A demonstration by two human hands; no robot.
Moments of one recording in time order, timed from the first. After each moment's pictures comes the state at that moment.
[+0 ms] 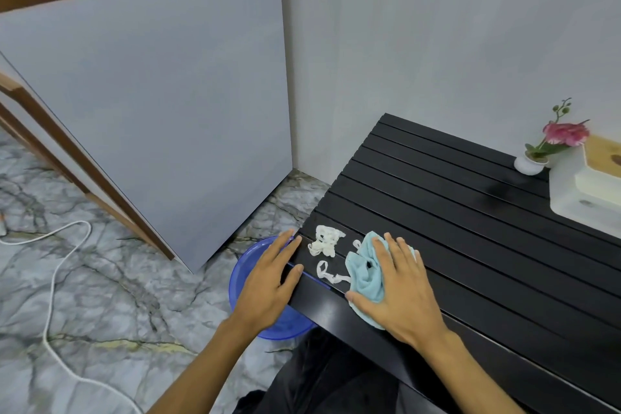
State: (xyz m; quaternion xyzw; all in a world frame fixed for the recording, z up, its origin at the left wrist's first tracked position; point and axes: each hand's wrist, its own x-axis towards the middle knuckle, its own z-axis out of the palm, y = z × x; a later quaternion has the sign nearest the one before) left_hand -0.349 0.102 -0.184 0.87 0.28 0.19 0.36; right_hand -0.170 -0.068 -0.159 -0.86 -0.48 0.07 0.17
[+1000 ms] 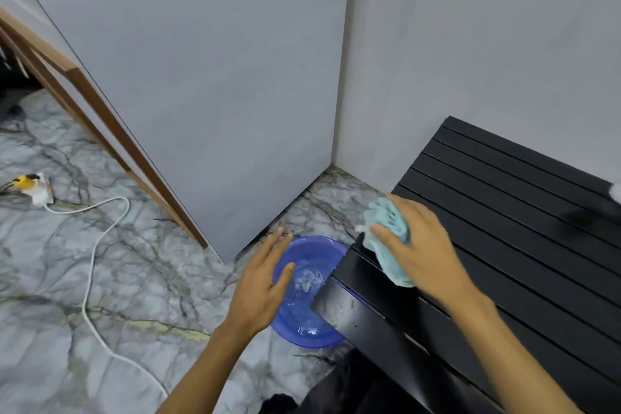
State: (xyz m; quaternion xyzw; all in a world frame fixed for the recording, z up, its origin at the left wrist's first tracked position) left_hand -0.401 0.171 -0.206 0.82 0.37 0.22 0.36; right_hand -0.157 0.055 -0.118 -0.78 -0.50 0.12 0.36
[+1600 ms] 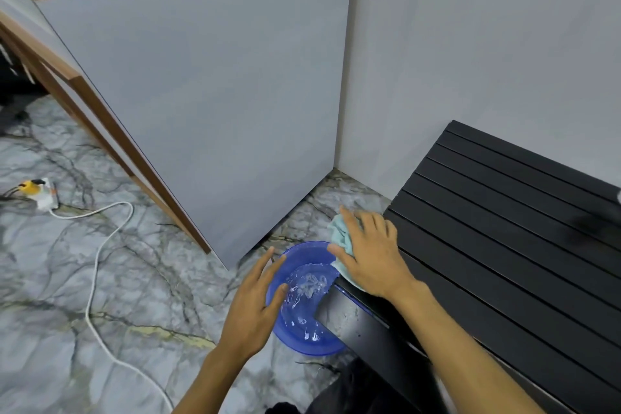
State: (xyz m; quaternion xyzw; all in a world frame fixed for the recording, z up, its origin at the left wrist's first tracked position) left_hand -0.422 0.163 -0.218 0.81 0.40 0.21 0.38; right_hand -0.189 0.104 -0.165 -0.79 -0.59 0.07 0.15
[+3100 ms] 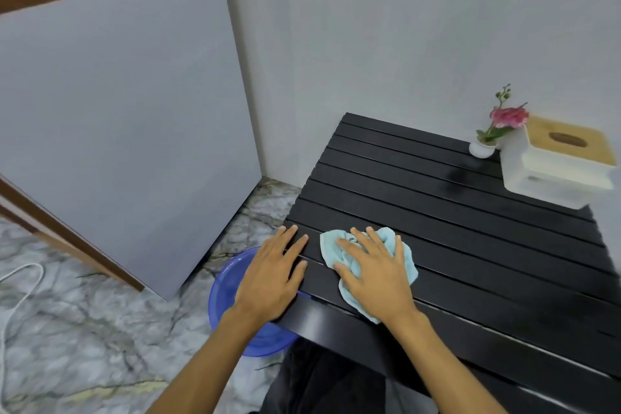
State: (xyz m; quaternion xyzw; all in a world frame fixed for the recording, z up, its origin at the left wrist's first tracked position) left_hand -0.300 0.114 -0.183 0.95 0.20 0.11 0.20; right_hand -0.160 -0.047 -0.168 -0.89 -0.44 0.02 0.16
